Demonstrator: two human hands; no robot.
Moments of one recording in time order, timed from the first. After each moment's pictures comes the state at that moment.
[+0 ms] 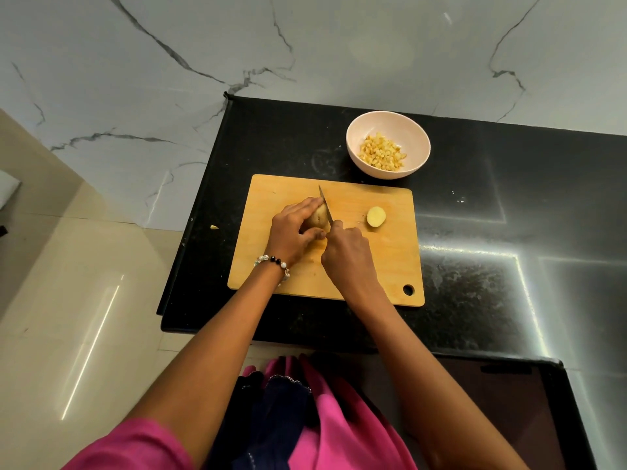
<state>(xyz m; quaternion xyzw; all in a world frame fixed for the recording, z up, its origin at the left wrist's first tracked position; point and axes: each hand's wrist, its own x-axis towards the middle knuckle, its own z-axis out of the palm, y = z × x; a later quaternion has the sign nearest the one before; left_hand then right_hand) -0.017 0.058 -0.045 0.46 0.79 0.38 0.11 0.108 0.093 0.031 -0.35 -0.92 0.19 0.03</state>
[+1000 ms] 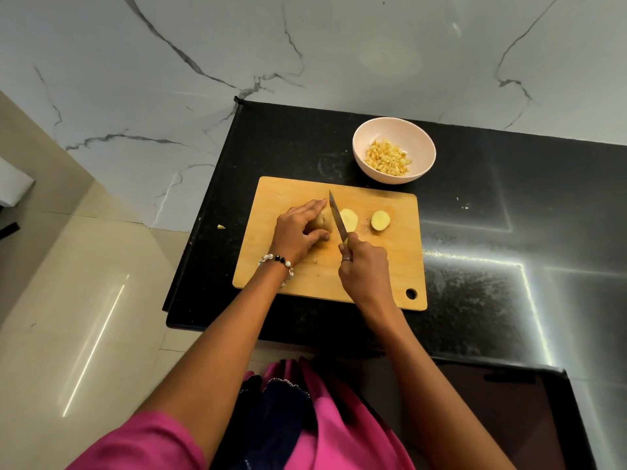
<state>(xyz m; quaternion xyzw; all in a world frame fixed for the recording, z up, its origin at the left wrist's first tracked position) -0.016 0.057 -0.040 0.44 0.81 0.36 0.13 0.131 0.096 0.010 -0.39 -0.87 0.28 0.11</state>
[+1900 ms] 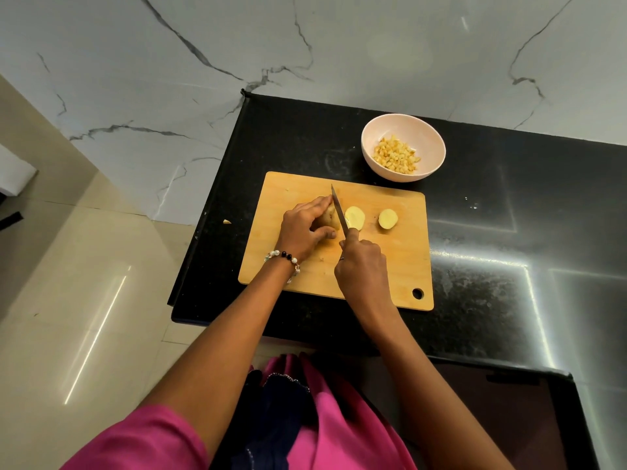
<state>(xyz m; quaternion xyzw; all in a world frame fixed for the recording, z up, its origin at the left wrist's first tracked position) -0.017 0.057 -0.040 0.43 0.81 0.37 0.14 0.117 0.085 0.005 -0.40 -0.90 0.18 0.05</state>
